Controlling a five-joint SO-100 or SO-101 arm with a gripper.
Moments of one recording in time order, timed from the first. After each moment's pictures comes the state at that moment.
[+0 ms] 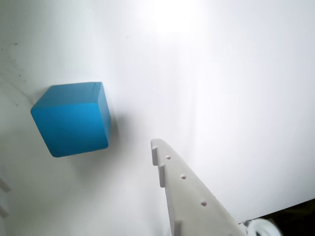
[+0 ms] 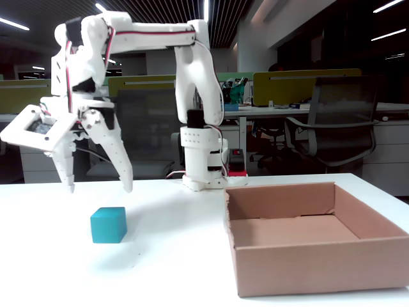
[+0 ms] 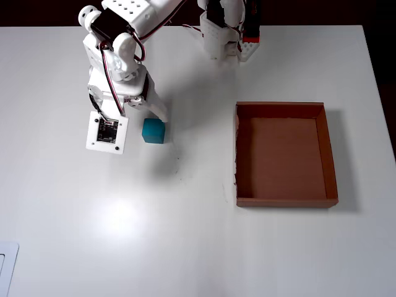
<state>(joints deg) 39.3 79.8 88.2 63.2 -96.4</state>
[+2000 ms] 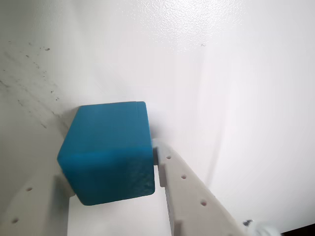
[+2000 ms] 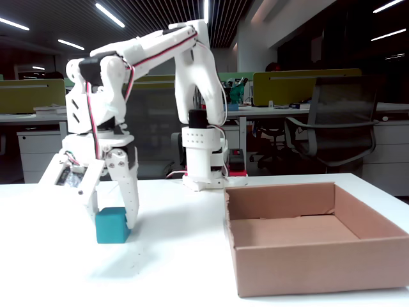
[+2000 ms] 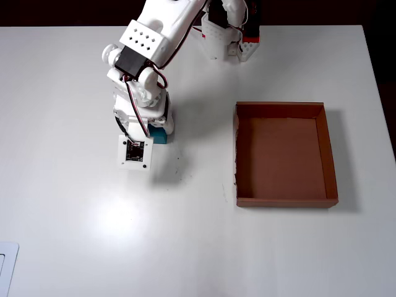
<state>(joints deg) 33.7 76.6 97.7 55.8 -91.8</state>
